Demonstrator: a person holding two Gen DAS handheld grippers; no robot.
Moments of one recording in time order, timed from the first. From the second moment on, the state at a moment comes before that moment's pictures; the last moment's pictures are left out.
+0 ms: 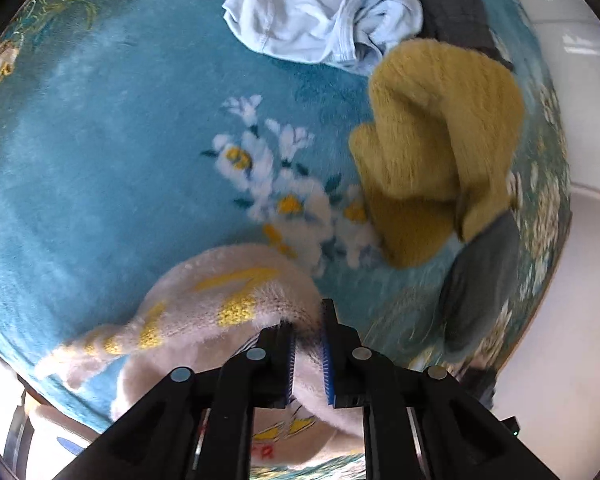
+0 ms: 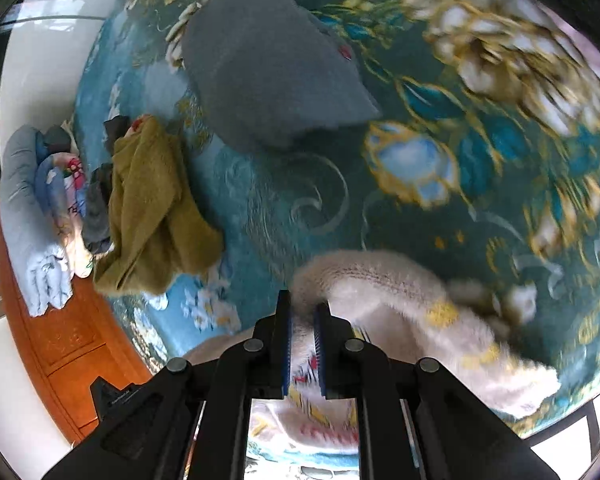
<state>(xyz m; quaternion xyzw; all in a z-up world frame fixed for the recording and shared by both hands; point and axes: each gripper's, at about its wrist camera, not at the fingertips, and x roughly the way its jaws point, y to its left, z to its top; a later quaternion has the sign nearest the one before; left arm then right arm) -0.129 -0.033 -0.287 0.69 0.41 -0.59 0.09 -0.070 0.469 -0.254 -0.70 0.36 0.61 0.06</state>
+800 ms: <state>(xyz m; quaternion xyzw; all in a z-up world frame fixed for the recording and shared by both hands) -0.080 -0.014 -0.224 0.66 0.26 -0.71 0.04 0.012 0.578 -0.228 -0.63 0.33 0.69 0.17</state>
